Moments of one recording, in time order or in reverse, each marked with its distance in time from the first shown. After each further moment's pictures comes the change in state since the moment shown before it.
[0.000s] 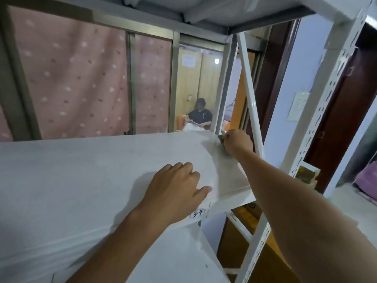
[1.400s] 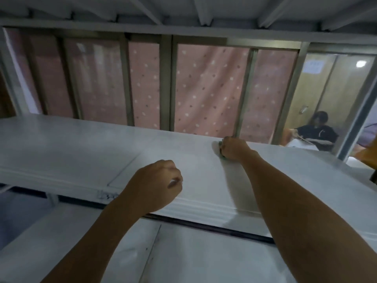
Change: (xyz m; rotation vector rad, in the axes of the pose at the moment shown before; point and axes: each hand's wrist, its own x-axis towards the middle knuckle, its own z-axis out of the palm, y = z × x) left_hand -0.181 -0.125 -0.076 0.044 0.142 -0.545; right_hand -0.082 -0.272 0.076 -0.095 -0.410 -0.785
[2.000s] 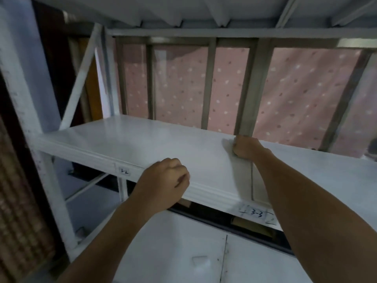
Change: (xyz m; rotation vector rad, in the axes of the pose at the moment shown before) left_hand -0.115 -0.249 -0.112 0.091 0.268 -0.033; right_hand 0.061 -0.314 0.013 0.152 -0.007 -0.008
